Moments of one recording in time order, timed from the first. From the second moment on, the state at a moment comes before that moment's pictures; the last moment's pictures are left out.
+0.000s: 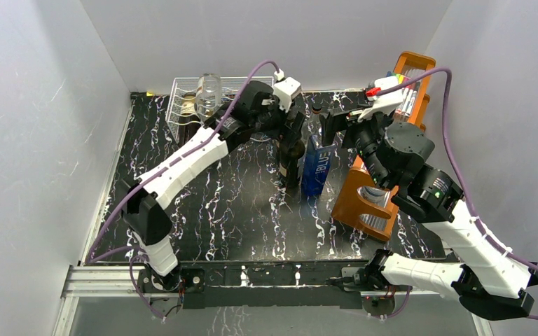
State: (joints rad) left arm -0.74 1.76 1.75 -0.52 0.12 -0.02; right arm 0.94 0.97 1.44 -0.46 0.62 0.01
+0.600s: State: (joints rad) left arm -0.24 1.30 1.41 -0.61 0.13 -0.13; right arm 0.94 1.19 1.53 -0.56 0.35 0.03
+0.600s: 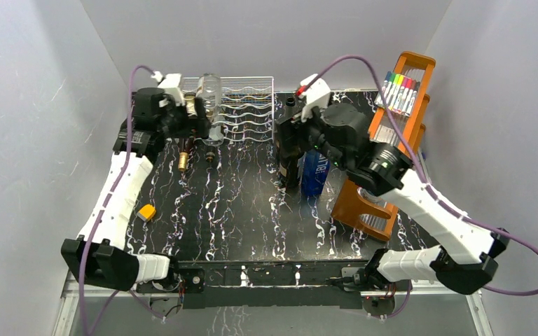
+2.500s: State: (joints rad) left arm 0.08 1.96 1.21 0.36 0.83 -0.94; right arm 1.02 1.48 1.58 -0.54 0.08 0.21
